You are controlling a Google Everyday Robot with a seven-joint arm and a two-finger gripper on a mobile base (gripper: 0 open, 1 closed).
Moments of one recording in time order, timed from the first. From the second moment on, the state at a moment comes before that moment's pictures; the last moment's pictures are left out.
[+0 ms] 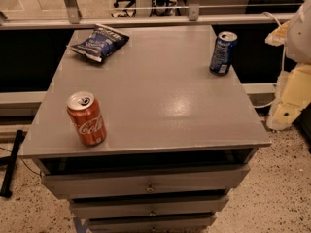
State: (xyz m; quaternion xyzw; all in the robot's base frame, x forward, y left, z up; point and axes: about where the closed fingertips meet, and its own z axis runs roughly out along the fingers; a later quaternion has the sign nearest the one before) arm 0.438 -0.217 0.977 -0.60 0.78 -0.04 0.16
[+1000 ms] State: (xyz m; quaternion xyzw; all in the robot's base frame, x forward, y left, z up) arm 0.474 -0.184 0.967 -0.62 0.76 -0.01 0.20
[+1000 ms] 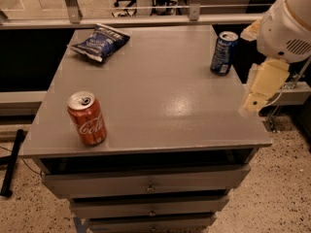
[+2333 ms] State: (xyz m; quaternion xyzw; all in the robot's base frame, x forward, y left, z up) arm 0.548 -0.063 0.966 -0.65 0.71 0.05 0.28
